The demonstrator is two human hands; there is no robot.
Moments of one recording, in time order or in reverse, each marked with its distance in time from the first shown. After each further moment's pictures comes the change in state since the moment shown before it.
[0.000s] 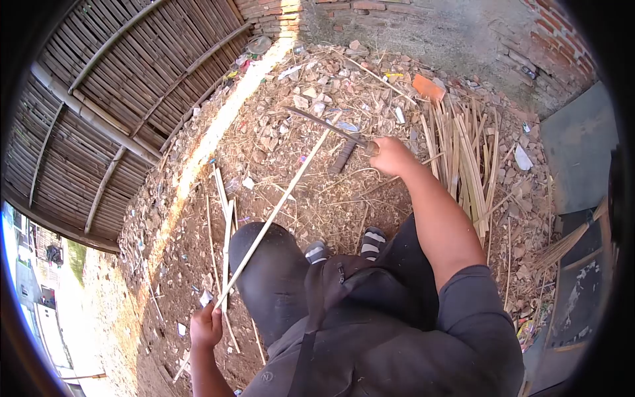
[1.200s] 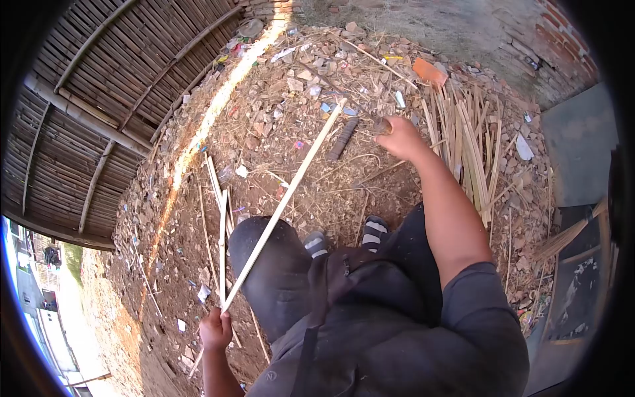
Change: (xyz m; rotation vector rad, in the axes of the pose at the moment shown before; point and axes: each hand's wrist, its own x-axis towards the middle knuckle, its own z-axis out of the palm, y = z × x) left_hand -0.010 -0.024 0.036 0.044 -0.001 0.019; right_hand 0.010 0.006 -0.002 0.124 0.146 -0.006
